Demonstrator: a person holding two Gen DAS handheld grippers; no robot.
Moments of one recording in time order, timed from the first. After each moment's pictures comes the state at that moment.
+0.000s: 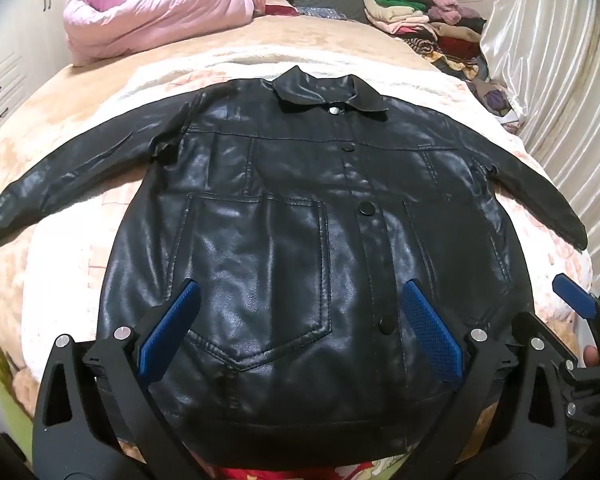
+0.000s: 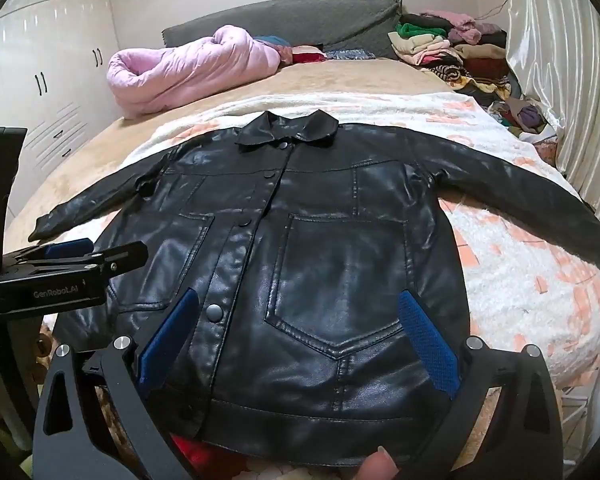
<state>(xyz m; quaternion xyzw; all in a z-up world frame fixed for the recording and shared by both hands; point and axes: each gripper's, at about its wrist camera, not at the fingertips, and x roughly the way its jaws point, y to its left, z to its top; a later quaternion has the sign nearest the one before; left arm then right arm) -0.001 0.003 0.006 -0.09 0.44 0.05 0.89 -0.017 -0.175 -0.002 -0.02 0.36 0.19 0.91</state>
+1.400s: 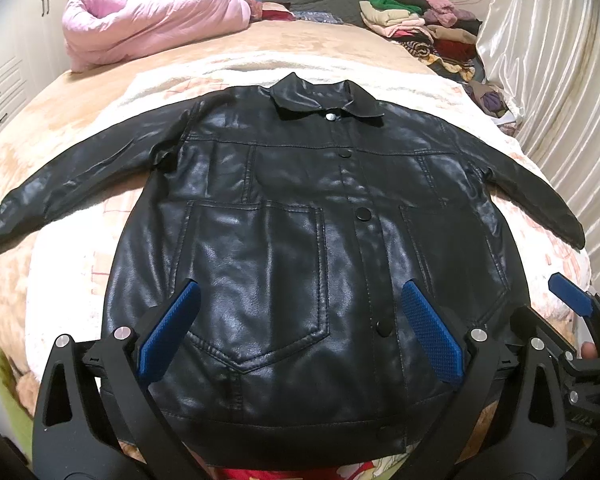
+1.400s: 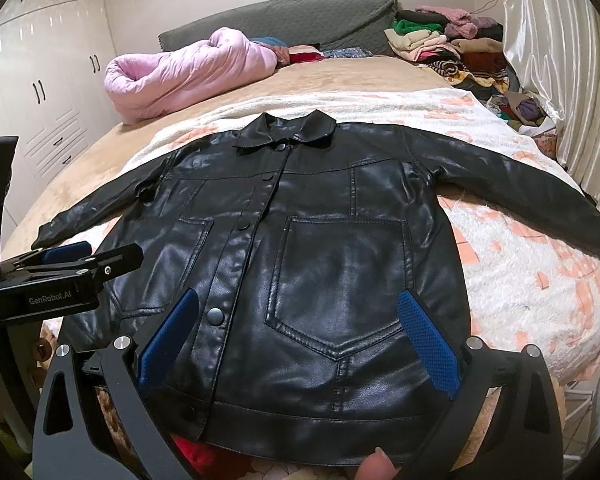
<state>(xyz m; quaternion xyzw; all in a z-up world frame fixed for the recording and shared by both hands) 0.000 0.003 0.013 -0.08 0.43 0.04 0.90 -0.013 -0.180 -0.001 0.00 0.37 0.19 0.91</state>
